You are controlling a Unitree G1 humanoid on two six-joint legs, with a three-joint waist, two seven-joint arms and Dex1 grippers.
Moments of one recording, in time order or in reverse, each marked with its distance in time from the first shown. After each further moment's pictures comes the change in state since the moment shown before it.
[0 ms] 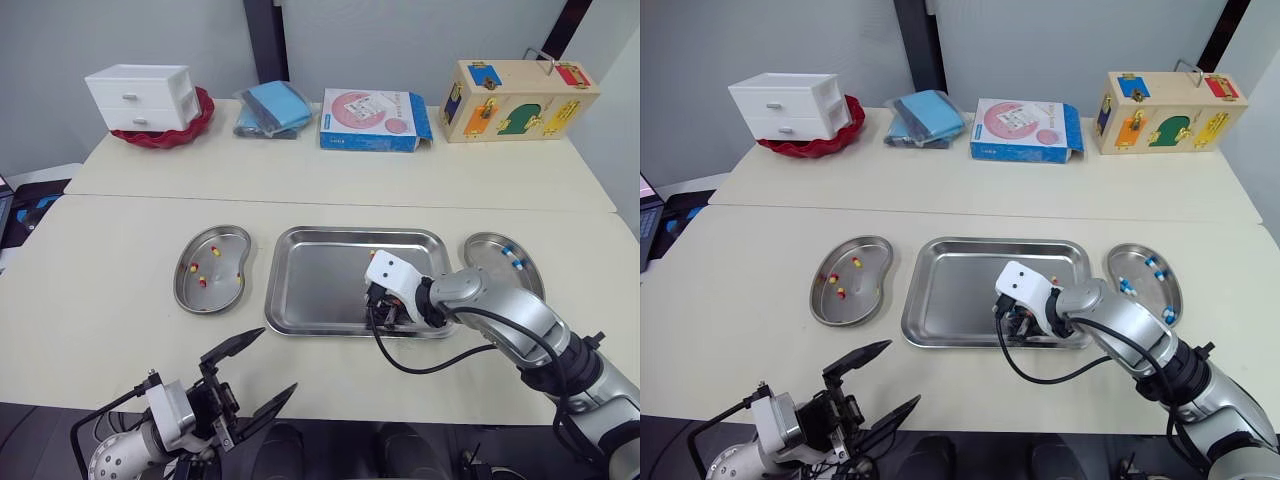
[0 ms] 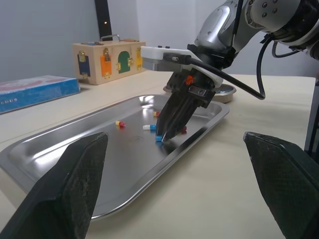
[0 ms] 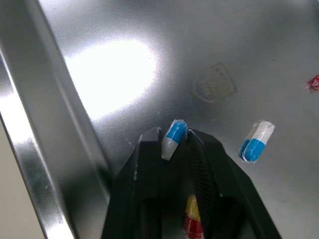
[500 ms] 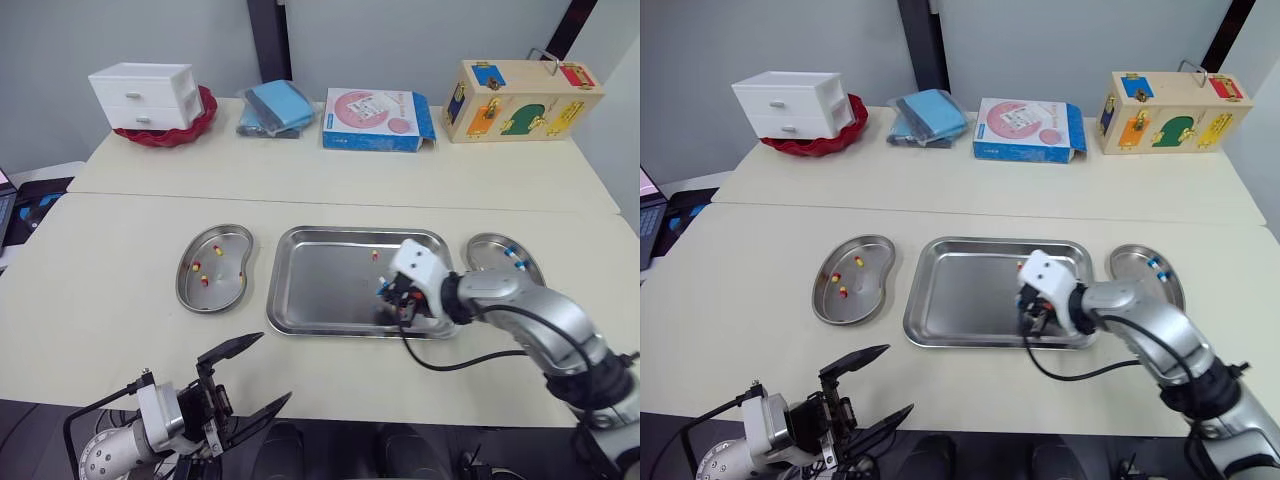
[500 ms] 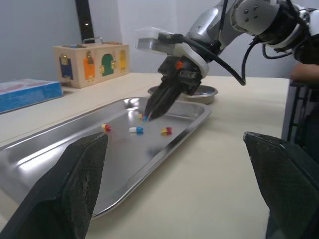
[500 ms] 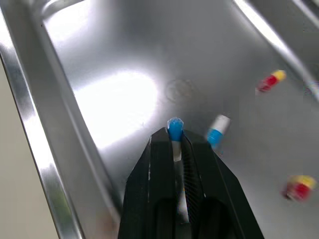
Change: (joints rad) left arm -0.015 0.086 -0.019 -0.005 -0.088 0.007 -0.112; right arm 0.250 -0.164 -0.336 -0.054 0.057 -0.249 0.166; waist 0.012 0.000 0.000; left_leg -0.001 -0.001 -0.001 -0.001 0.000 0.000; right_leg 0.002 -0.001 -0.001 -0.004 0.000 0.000
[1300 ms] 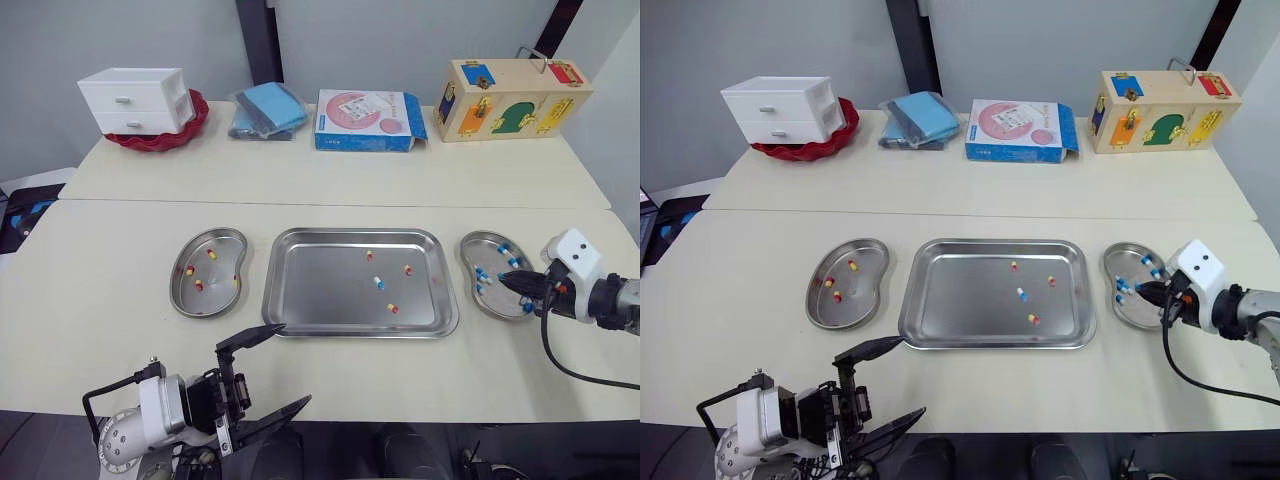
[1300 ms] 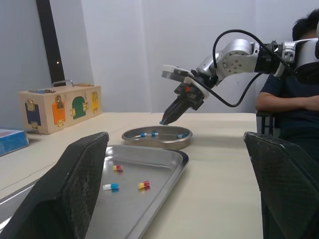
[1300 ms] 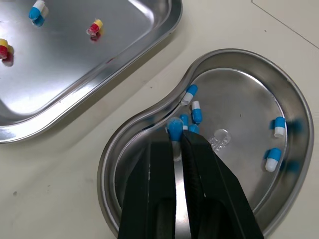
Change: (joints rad) left arm -0.080 -0.019 -0.055 -0.126 -0.040 0.075 0.044; right arm 0.267 -0.196 -0.428 0.309 -0.008 -0.351 0.199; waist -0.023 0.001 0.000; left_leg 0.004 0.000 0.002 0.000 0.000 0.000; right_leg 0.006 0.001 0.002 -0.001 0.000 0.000
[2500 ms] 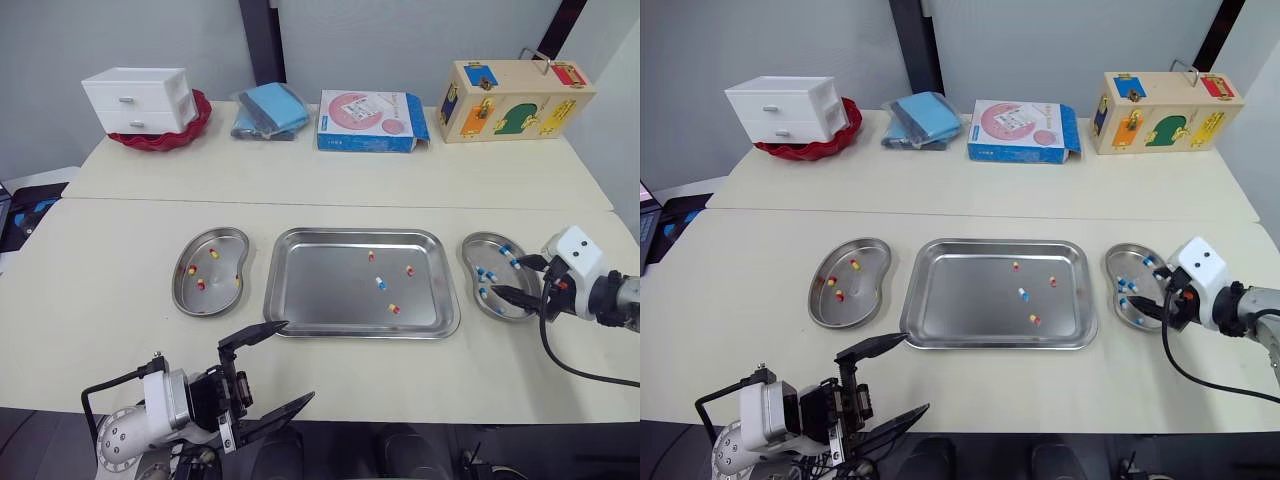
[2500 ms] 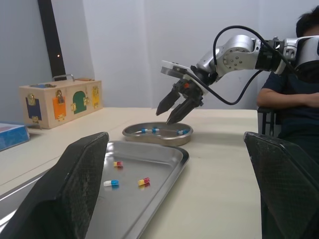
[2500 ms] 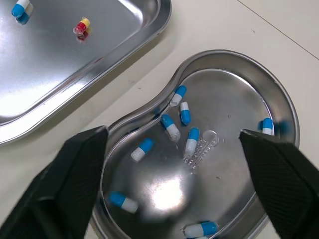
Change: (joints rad) left arm 0.027 0.019 0.000 -0.034 0.015 0.032 0.016; right arm 0.009 0.003 0.001 0.000 -0.020 0.001 -0.016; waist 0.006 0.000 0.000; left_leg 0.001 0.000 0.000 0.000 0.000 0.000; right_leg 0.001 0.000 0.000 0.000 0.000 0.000
